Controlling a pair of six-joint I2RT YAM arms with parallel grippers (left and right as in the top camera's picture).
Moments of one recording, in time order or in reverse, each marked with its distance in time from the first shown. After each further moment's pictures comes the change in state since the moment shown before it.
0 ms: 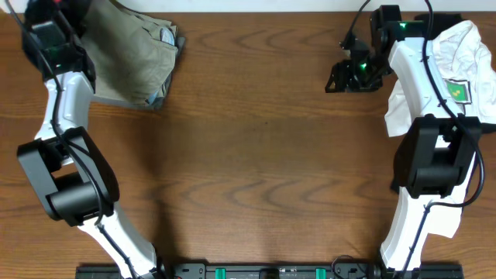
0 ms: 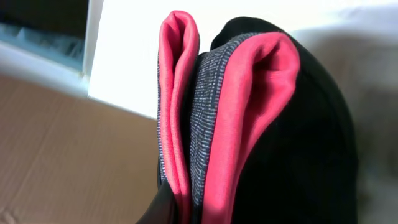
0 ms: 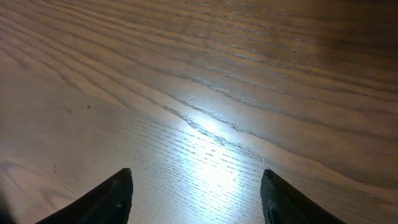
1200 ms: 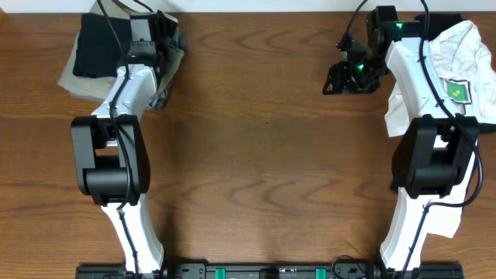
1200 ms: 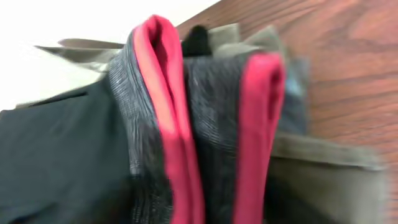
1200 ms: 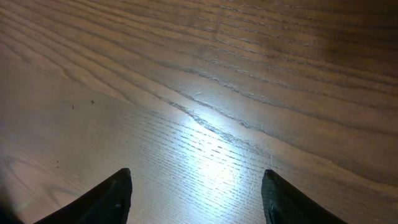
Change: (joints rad) left arm -0.312 0.092 0.001 -0.486 0.029 -0.527; right arm 0.011 0.000 0.000 -0.015 0.000 0.000
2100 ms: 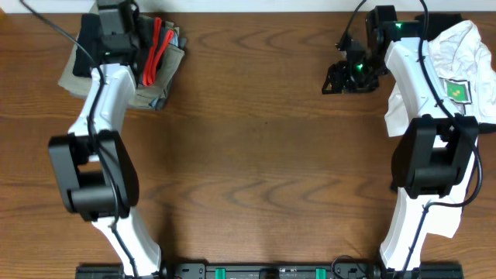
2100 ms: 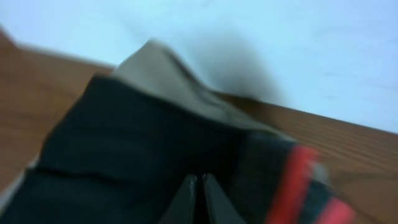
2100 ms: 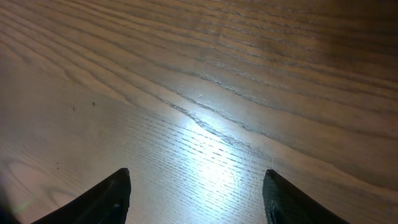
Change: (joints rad) left arm 0.100 -0.101 0.000 0.092 0.018 -0.597; right arm 0.005 0.000 0.000 0.008 0.000 0.000
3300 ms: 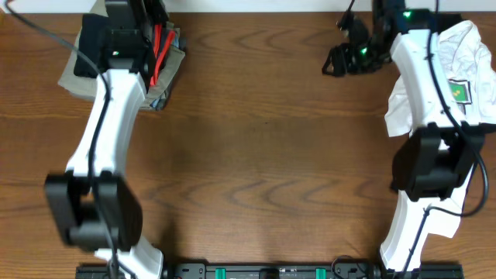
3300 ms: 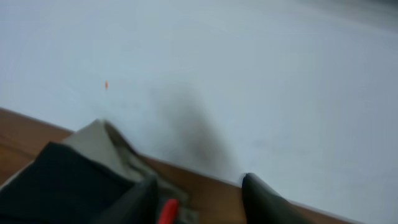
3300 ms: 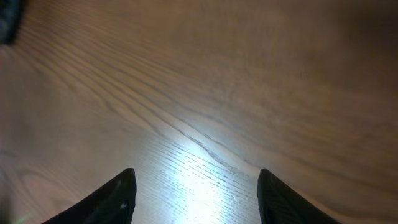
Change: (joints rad) left arm -0.139 -0.255 -0.002 0.033 0.003 -0.163; right arm 0.005 -0.043 0.169 -0.012 -0.035 -0.039
